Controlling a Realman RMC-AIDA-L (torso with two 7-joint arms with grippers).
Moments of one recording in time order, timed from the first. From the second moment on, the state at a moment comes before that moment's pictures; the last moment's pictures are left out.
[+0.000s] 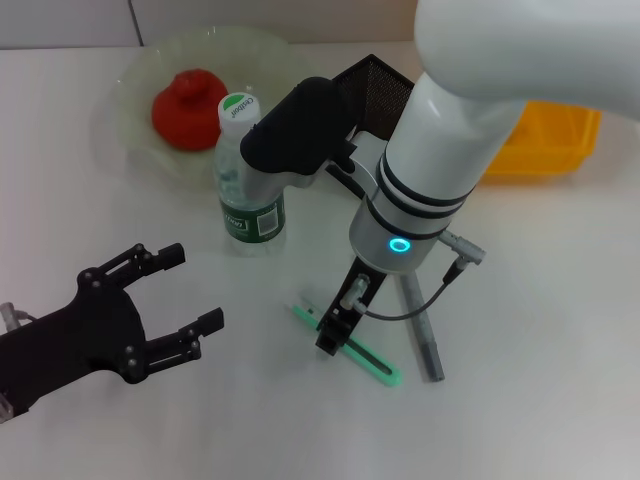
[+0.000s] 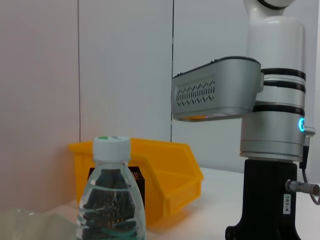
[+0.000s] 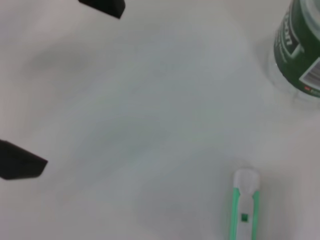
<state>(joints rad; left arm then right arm) -0.20 -2.06 0.88 0.47 1.60 1.62 -0.77 1.08 2.09 -2.04 -0.84 -2.20 -1.26 2.91</state>
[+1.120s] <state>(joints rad) -0.19 -2.05 0.88 0.47 1.60 1.66 -0.78 0.95 2.09 -1.83 -1.12 -2.34 -1.41 2.93</state>
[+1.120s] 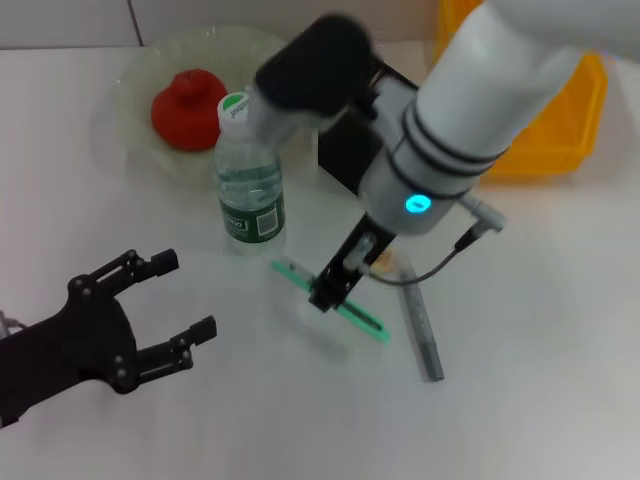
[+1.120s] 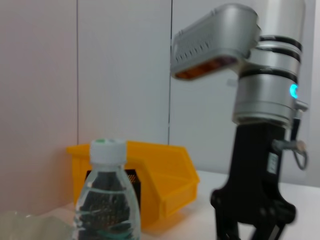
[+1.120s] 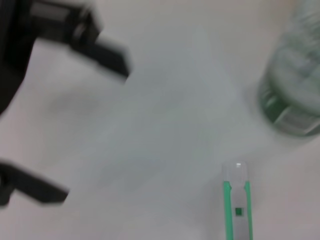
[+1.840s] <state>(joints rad) -0.25 -2.06 0.90 0.45 1.67 1.70 -0.82 0.42 2.08 -1.24 -1.75 -2.18 -1.36 2.58</state>
